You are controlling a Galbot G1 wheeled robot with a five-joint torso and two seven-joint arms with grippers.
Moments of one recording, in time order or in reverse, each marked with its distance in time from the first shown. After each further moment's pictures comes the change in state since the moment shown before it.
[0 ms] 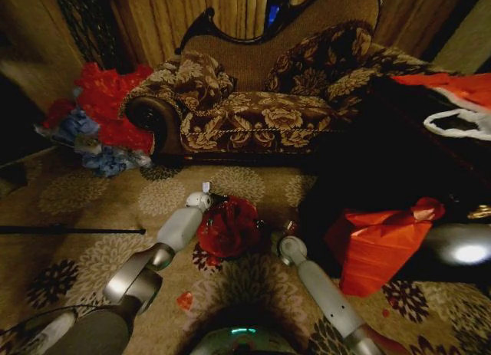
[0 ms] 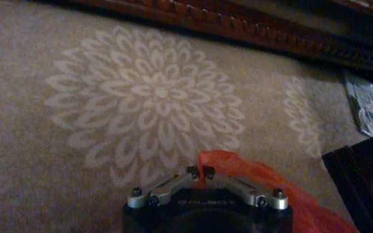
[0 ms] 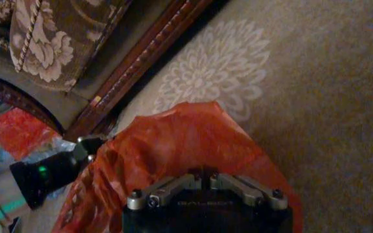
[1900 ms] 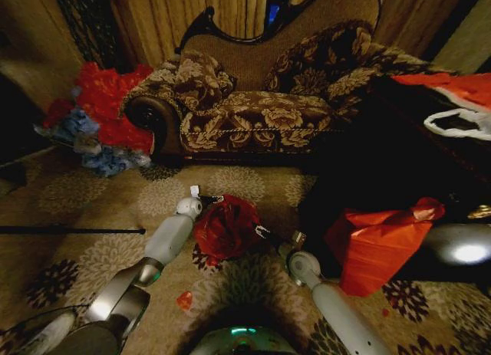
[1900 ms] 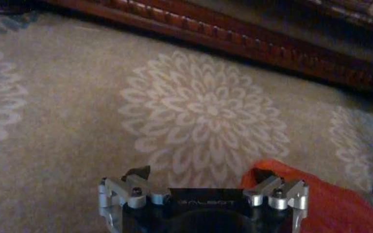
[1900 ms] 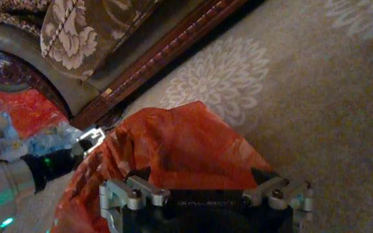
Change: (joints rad) left arm 0.125 0.088 -0.097 -0.143 -0.050 -0.071 -0.140; right arm -0.162 -0.109 0.022 0.220 -0.111 0.028 0.000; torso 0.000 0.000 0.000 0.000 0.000
